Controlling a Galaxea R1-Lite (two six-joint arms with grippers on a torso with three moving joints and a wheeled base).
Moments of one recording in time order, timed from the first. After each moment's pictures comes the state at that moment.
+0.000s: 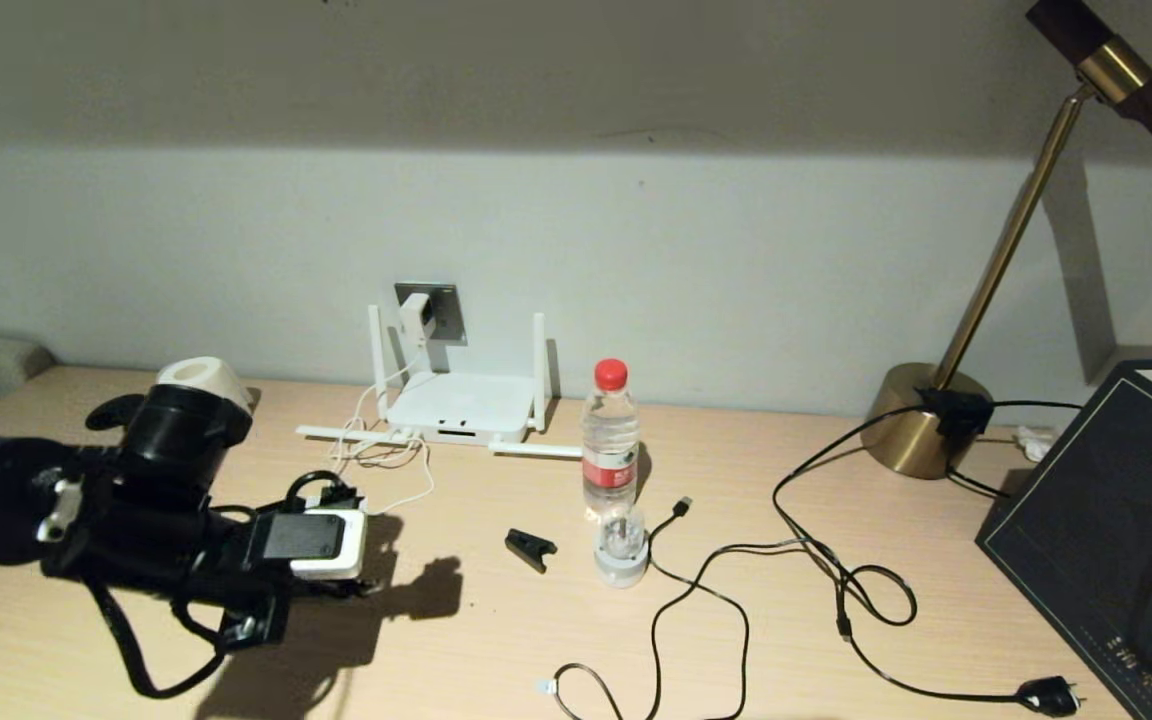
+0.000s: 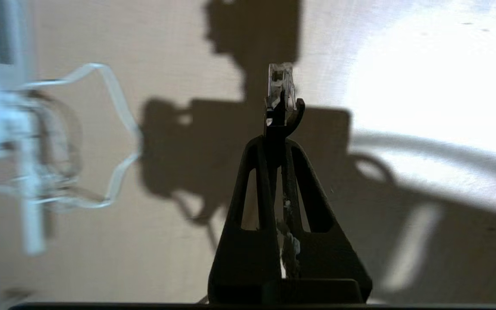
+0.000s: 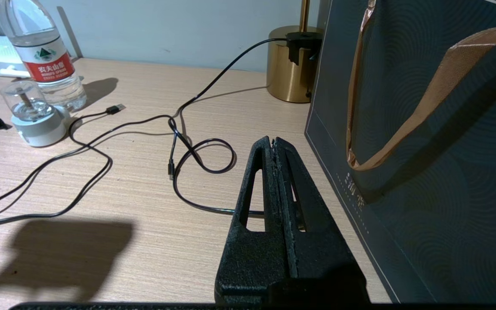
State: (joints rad) left arm -0.09 1.70 -0.87 0.19 -0.28 1.40; right arm 0.00 0.00 0.00 -0.09 0.01 -0.01
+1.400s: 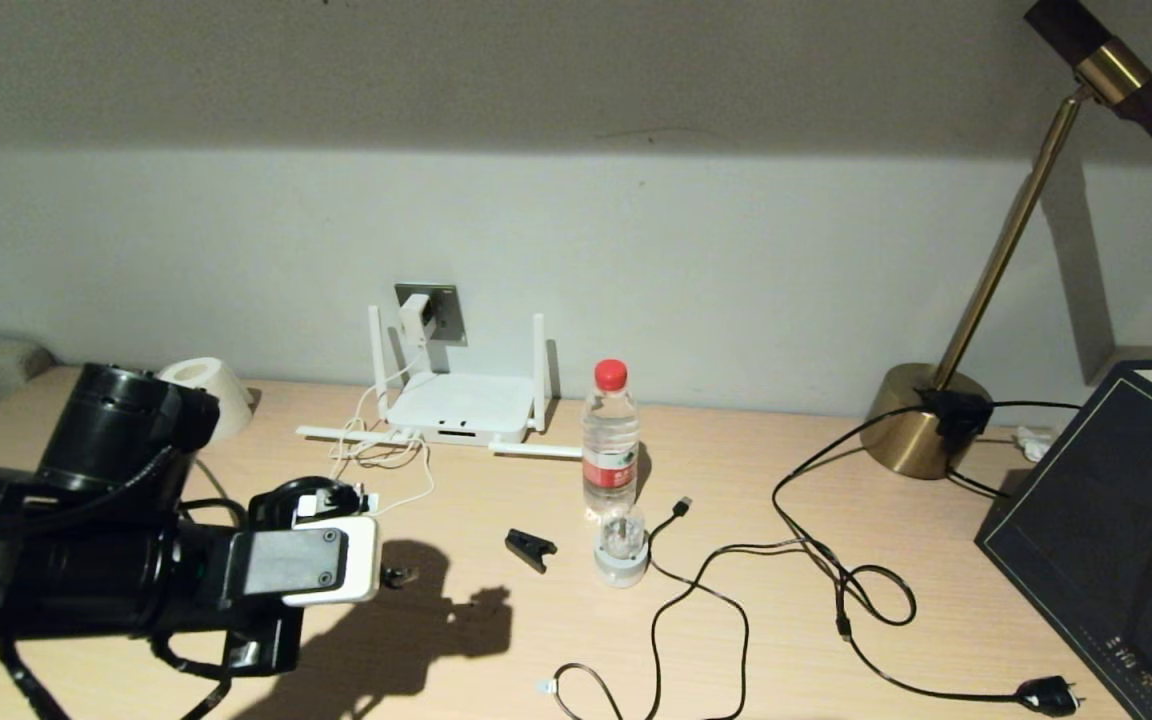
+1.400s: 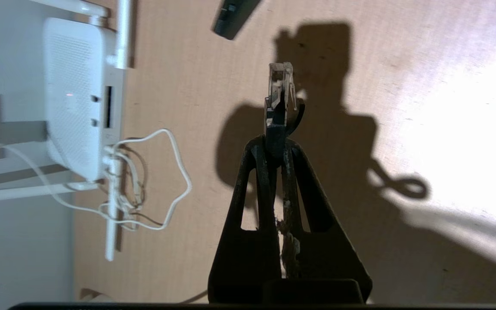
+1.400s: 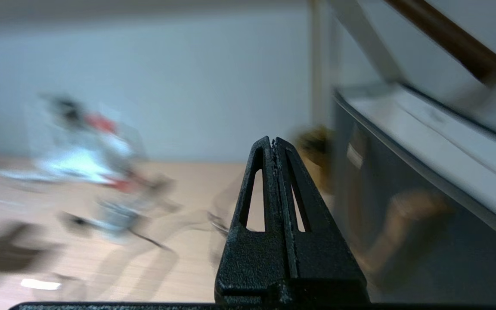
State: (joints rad) left arm -0.30 1.46 -0.78 0.10 -0.21 1.24; right arm 0.01 0.07 -0.39 0.03 0.06 0.12
